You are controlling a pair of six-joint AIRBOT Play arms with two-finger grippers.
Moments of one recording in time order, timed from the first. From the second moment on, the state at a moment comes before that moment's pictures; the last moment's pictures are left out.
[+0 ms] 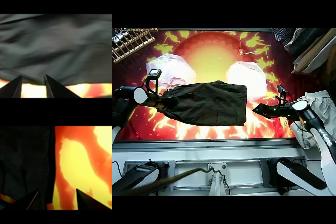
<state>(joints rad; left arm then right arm) -0.18 -1.07 0.92 1.39 -1.05 -1.59 -0.16 -1.17 0.63 -0.70 0.99 1.13</state>
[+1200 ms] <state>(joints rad) -0.25 -1.08 1.00 1.05 -0.84 -1.38 0.00 -1.55 0.86 -0.58 0.98 1.23</state>
